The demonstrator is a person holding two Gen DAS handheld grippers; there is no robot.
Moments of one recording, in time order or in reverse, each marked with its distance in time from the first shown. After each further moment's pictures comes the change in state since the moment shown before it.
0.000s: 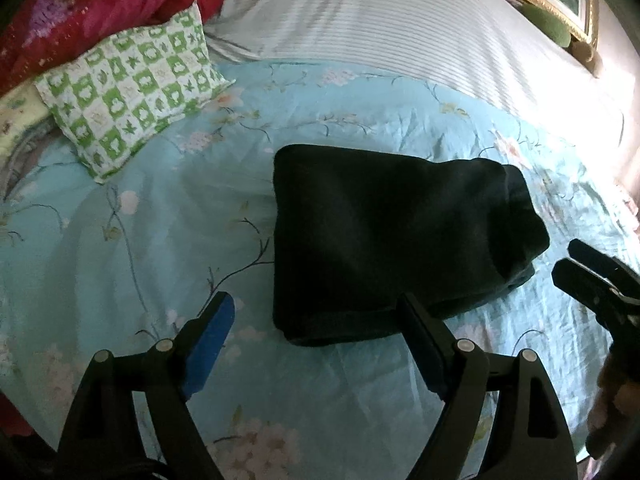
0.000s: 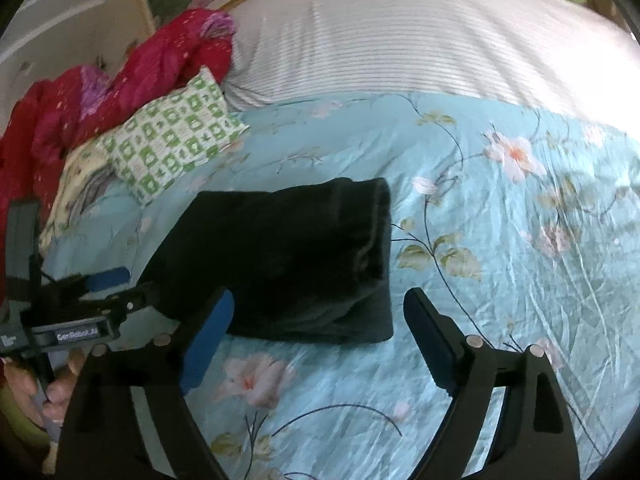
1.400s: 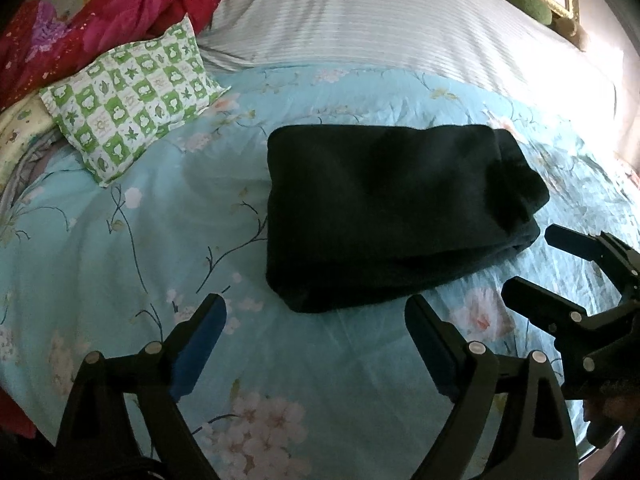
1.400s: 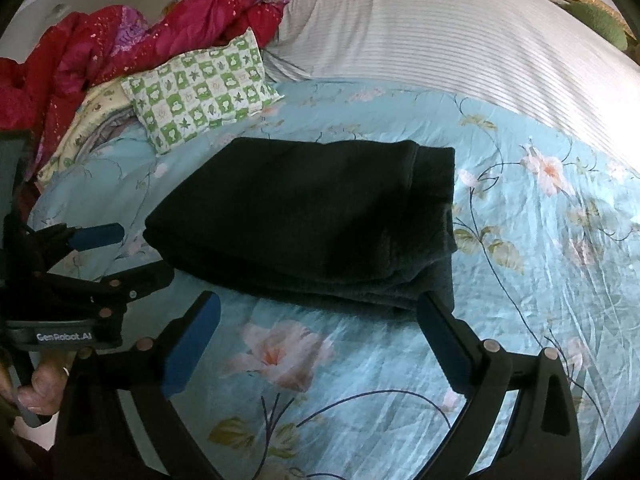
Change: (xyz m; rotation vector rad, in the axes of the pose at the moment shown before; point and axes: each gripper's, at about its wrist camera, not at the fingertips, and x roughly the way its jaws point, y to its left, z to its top) left arm 0.003 -0.004 -0.026 0.073 -0.027 0.014; right arm 0.026 0.036 -0.033 -0.138 0.023 -0.003
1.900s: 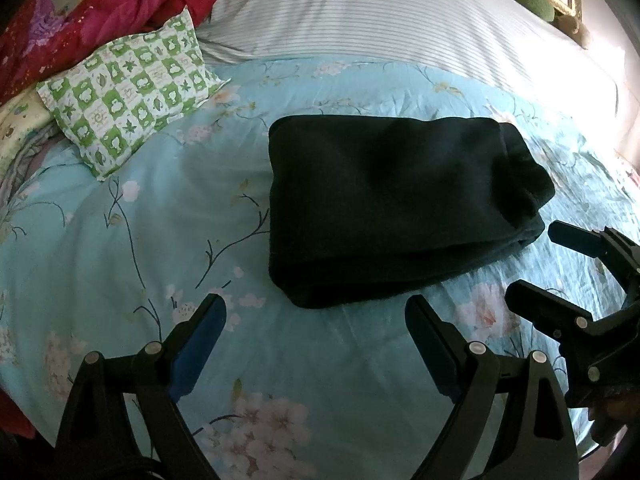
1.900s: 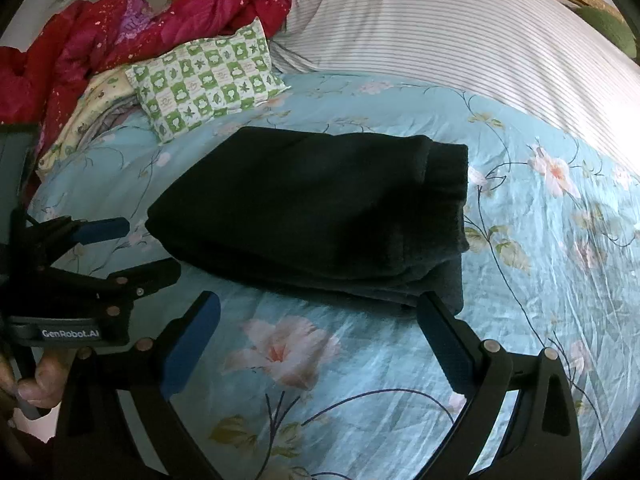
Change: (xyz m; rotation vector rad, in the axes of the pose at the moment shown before) left arm 0.004 0.004 0.000 -0.004 0.020 -0.004; right arm 0.002 0.009 -0.002 -0.028 0.024 0.002
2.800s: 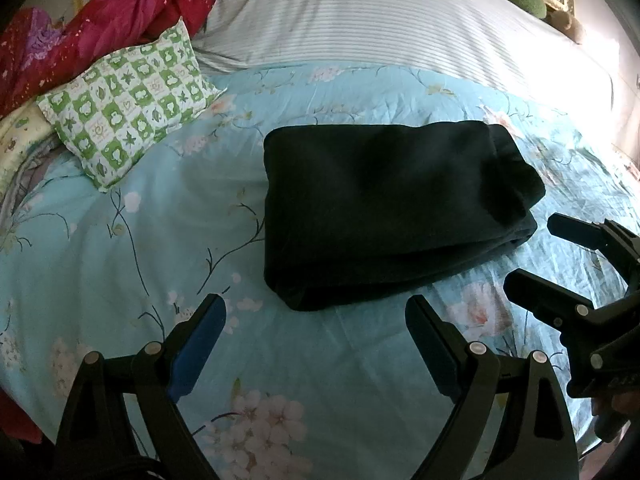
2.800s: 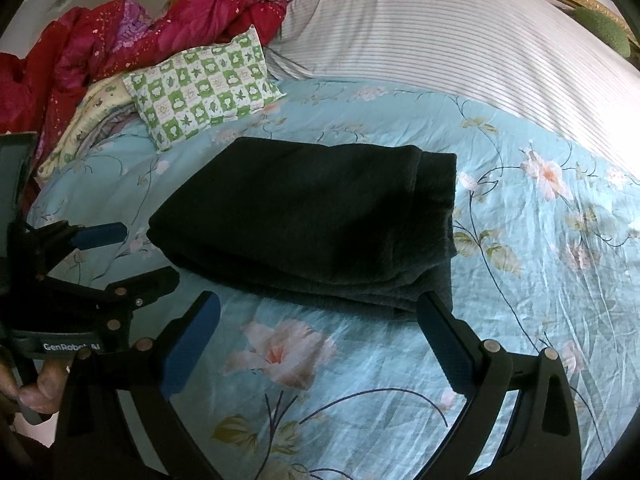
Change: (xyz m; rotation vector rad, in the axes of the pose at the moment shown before) left arm -0.010 -0.007 -0.002 0.023 -0.023 0.011; right arm -0.007 -0.003 0.004 0.014 -0.015 -0.007
